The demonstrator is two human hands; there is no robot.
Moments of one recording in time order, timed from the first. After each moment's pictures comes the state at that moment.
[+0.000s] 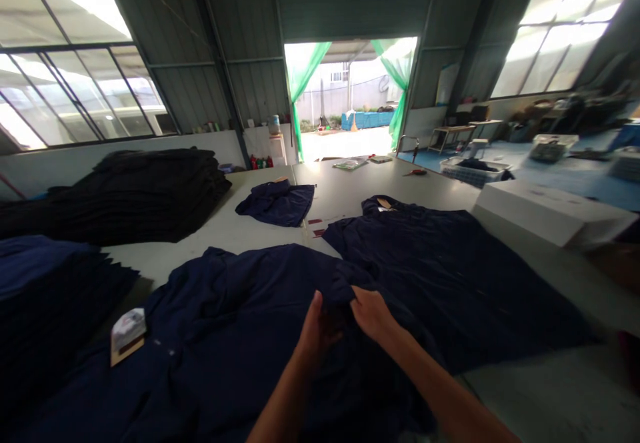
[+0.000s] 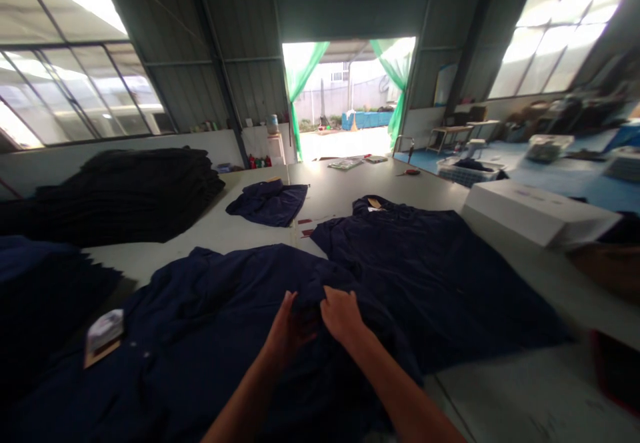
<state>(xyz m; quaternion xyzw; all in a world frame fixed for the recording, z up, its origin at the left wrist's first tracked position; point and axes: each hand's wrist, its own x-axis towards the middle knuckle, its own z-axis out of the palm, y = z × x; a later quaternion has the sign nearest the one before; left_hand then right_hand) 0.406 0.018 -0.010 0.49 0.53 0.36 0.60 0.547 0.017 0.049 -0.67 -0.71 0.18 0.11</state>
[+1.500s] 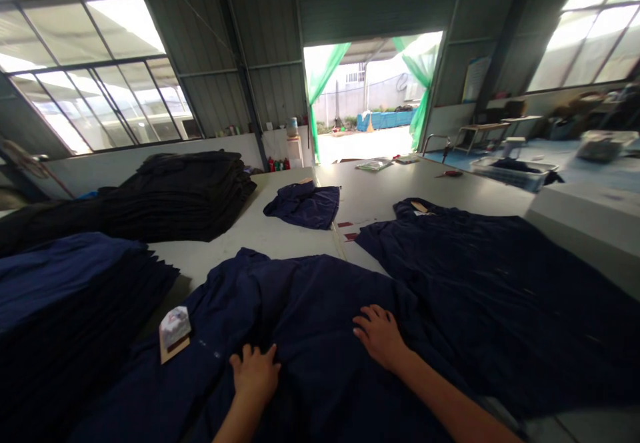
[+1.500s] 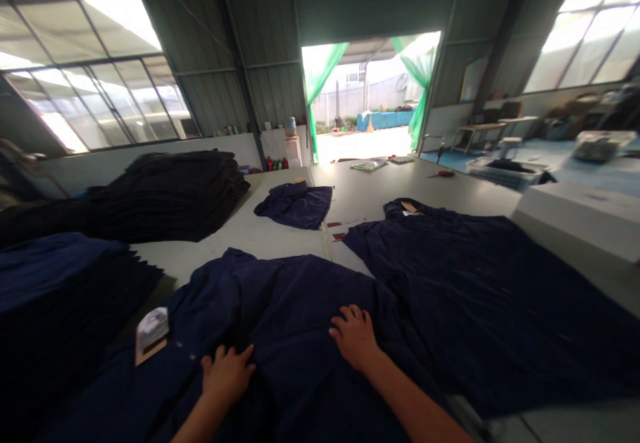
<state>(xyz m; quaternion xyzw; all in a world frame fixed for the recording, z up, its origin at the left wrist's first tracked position) 0.192 0.003 -0.030 0.65 0.75 -0.13 0.04 0.471 0.049 -0.060 -0.63 -0.77 0.11 0.03</state>
